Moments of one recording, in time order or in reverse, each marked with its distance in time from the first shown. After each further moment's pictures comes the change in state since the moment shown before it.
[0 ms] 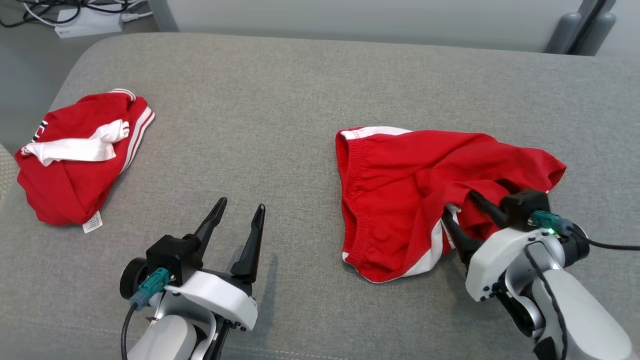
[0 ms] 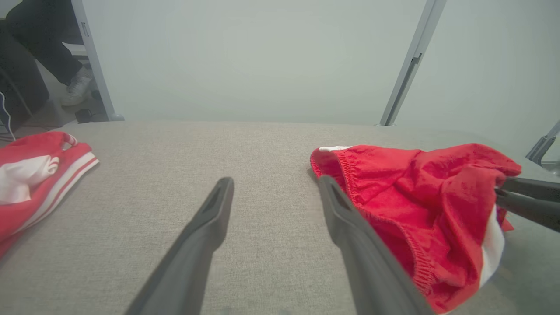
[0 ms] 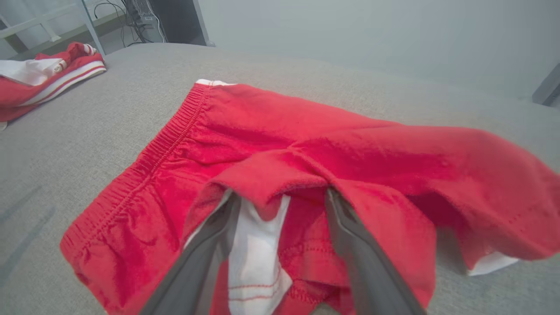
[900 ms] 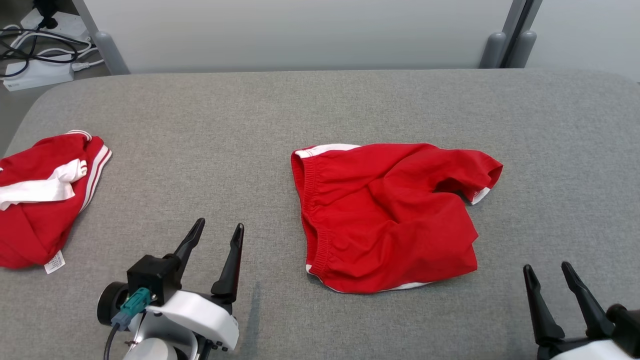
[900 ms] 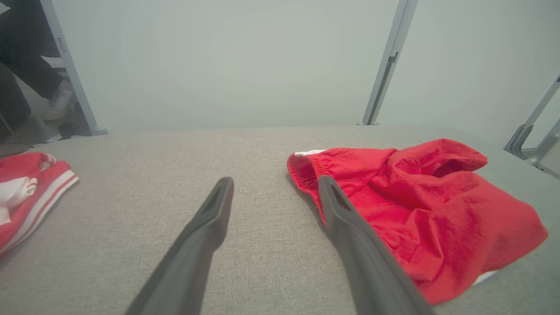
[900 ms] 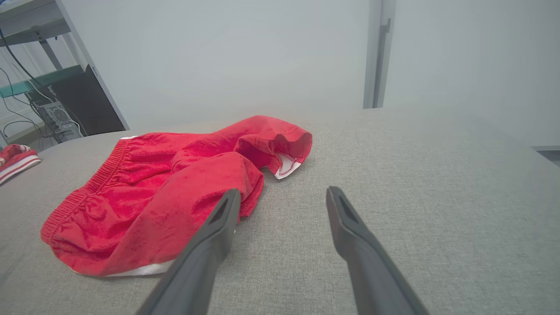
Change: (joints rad) left arm 0.081 0.071 0.010 -0.077 -0.012 0.060 0.035; right arm 0.493 0.013 -0.321 -0.328 -0.001 0.000 -0.286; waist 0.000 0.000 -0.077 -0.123
